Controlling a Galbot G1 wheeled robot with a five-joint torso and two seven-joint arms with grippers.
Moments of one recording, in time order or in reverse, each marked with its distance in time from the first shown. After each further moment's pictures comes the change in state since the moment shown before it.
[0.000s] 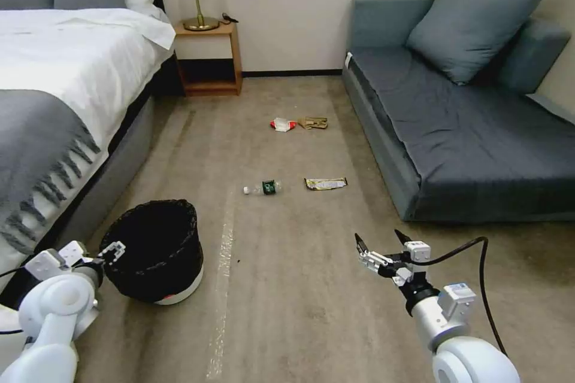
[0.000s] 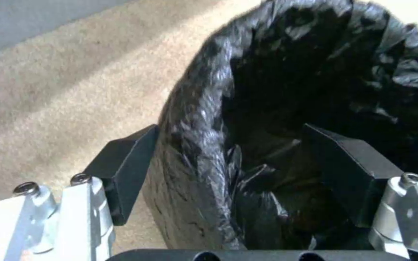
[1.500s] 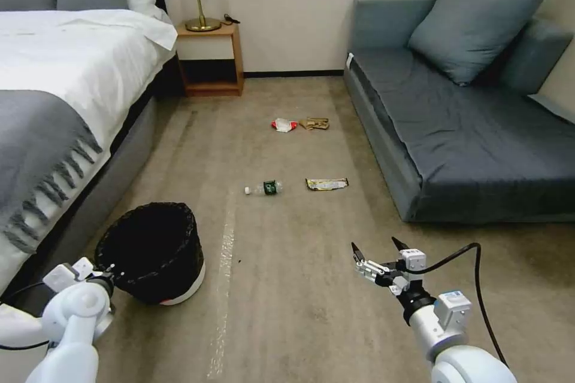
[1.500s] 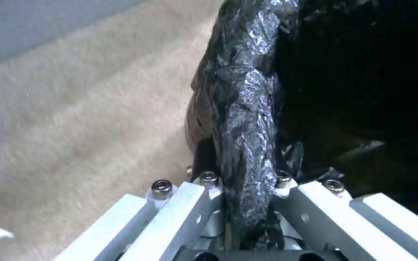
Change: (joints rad) left arm 0.035 -0.074 -0.002 0.069 0.249 -0.063 0.090; right arm -0.054 -0.015 -0.017 0.031 -0.036 -0.002 0.007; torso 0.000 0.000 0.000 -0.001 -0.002
